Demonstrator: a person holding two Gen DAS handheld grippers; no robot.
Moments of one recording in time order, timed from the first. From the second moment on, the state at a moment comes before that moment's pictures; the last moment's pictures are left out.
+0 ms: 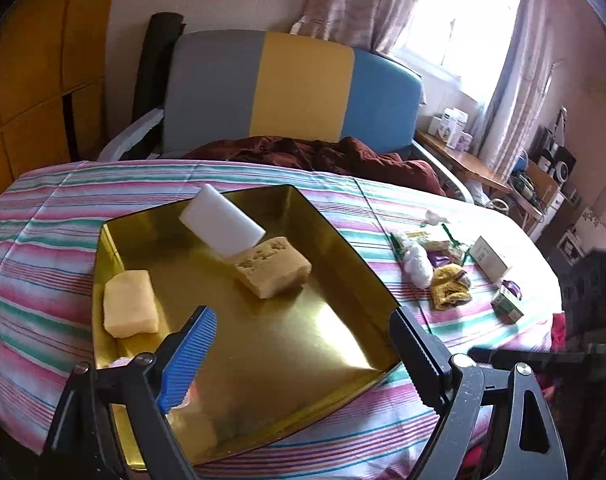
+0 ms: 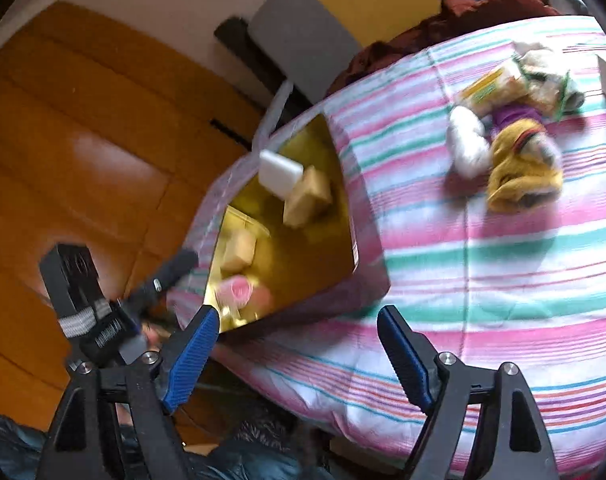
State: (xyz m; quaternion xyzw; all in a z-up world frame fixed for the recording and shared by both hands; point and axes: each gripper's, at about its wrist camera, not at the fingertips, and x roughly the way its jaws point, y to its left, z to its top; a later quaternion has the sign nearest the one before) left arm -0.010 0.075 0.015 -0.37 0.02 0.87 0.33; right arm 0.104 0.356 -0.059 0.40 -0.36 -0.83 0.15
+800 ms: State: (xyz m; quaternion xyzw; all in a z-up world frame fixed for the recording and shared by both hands) left arm 0.020 0.191 0.018 -0.40 0.10 0.79 0.45; right arm 0.146 0.550 -0.055 0.39 -0.39 -0.81 -0.22
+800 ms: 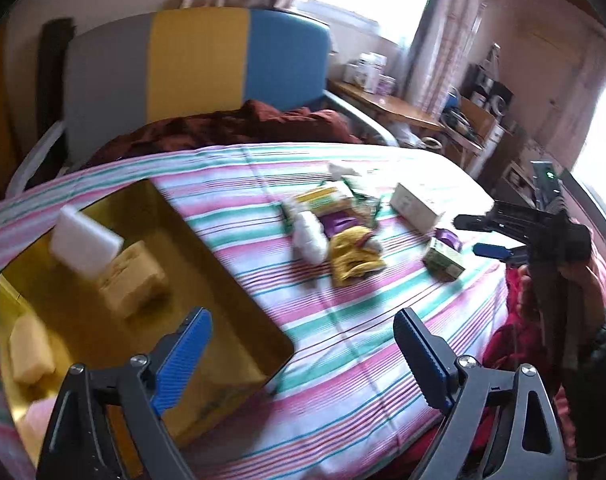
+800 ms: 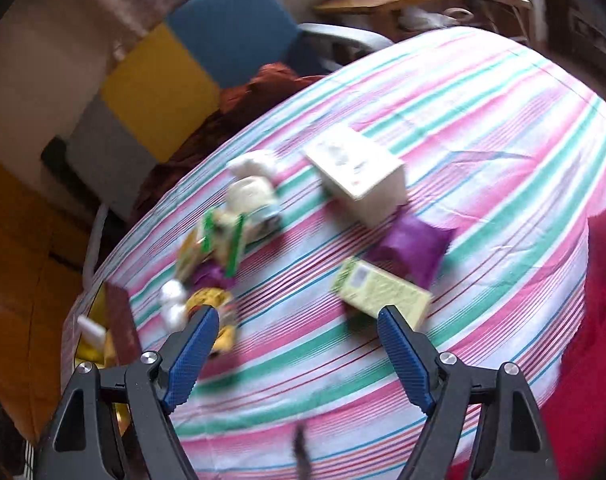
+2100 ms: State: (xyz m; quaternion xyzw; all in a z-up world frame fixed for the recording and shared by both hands) left arm 0.006 0.375 -0.069 -0.44 0.19 0.73 0.49; right arm 0.155 0.595 -0.108 0.40 -0.49 -0.72 -0.29
